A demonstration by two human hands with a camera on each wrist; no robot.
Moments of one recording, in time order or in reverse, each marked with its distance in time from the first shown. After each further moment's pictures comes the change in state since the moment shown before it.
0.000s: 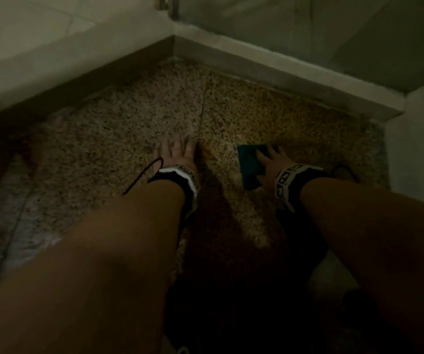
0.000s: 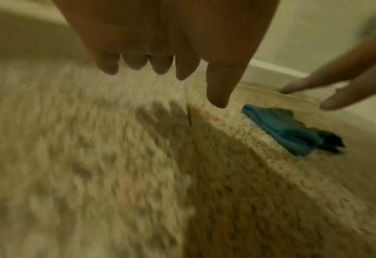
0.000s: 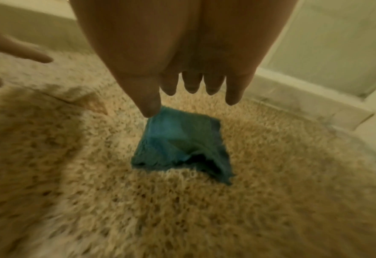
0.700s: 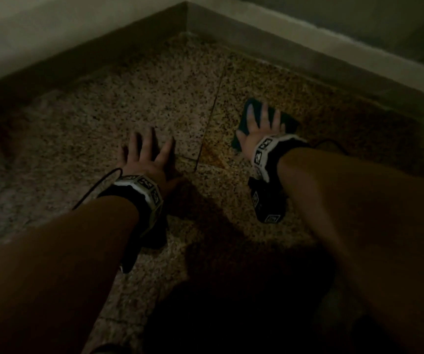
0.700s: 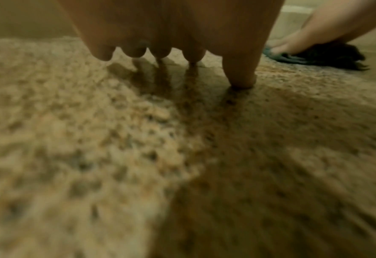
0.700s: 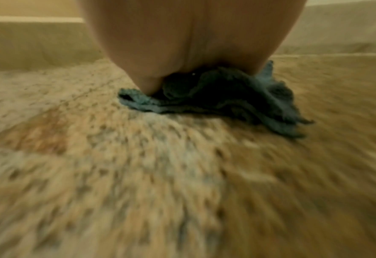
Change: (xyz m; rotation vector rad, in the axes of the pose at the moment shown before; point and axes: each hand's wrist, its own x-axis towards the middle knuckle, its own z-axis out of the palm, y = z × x) left_hand 0.034 -0.034 0.019 -0.020 0.013 -0.209; right_hand 0.113 -0.041 -0.031 0.118 0.294 -0.153
